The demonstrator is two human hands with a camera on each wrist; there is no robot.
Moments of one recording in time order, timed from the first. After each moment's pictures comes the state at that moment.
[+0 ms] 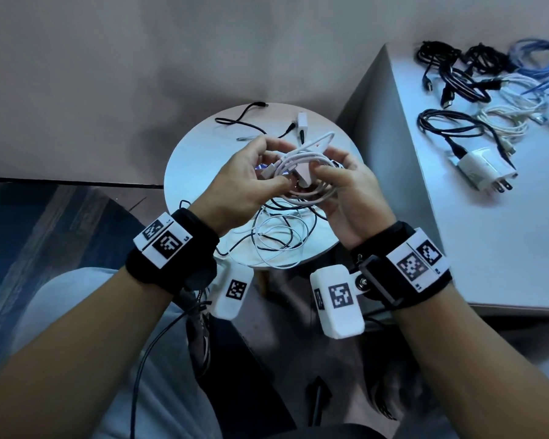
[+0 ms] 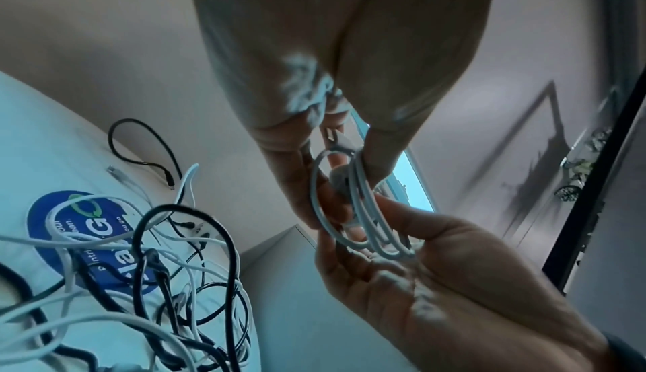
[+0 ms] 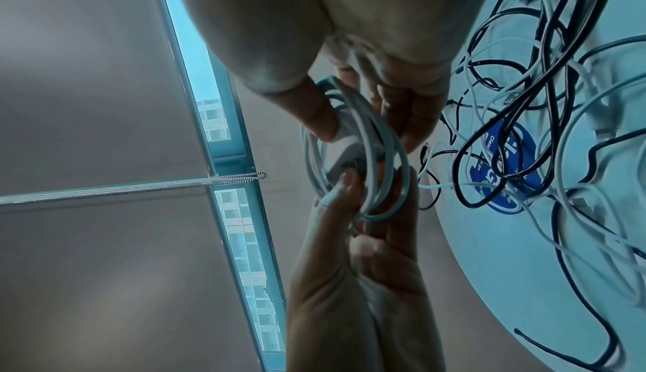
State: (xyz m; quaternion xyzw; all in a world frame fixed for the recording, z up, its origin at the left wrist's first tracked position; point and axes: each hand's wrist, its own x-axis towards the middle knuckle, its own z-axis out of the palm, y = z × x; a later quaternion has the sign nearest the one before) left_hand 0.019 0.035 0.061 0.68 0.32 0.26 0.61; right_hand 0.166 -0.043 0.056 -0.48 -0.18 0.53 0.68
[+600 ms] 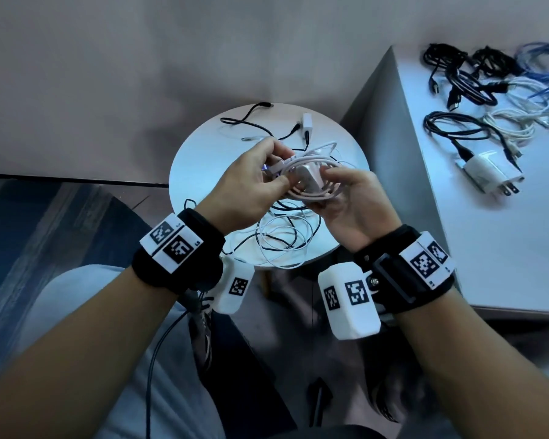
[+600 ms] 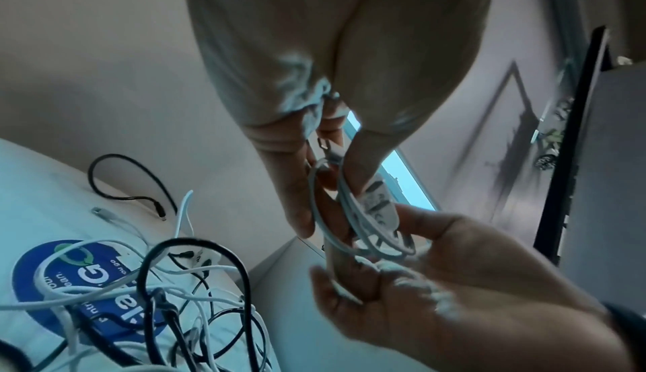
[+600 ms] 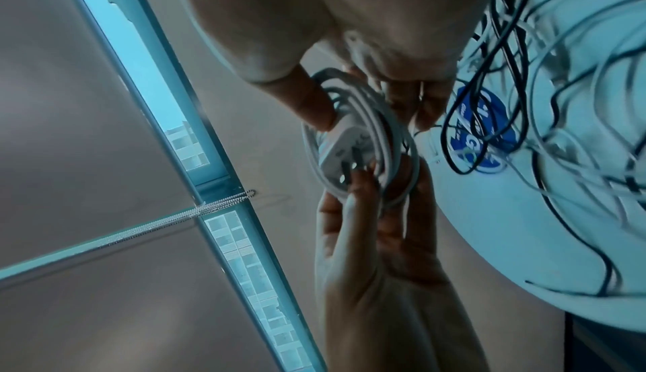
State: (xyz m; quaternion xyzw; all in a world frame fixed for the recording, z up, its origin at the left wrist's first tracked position) left_hand 0.016 0.036 0.062 0.72 0.33 0.24 0.55; right_hand 0.166 -0.043 0.048 -0.47 -0.15 0.58 0.64
